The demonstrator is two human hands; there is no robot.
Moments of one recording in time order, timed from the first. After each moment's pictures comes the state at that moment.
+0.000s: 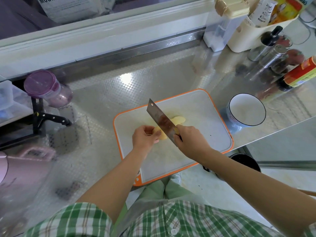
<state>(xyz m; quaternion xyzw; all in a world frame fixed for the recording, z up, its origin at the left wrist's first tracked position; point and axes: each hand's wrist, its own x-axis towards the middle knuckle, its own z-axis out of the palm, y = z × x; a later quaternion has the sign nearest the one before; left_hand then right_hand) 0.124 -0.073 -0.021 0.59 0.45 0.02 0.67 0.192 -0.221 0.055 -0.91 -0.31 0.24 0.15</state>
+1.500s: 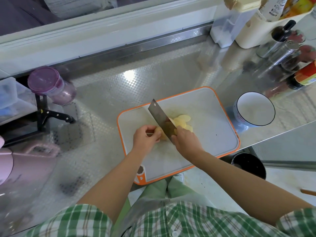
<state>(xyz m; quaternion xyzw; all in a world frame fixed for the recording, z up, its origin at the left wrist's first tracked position) 0.114 -0.062 -0.022 0.64 0.41 0.00 0.65 0.185 -0.202 0.001 -0.92 -0.25 0.28 0.13</state>
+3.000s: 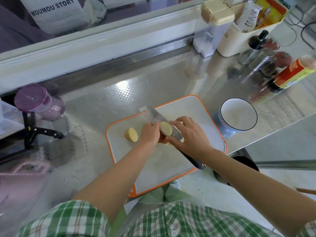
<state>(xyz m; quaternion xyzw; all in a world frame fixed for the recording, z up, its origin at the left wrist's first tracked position) 0.187 -0.098 0.039 0.58 0.47 -0.07 0.66 0.231 -0.242 0.035 -0.90 -0.37 0.09 0.20</state>
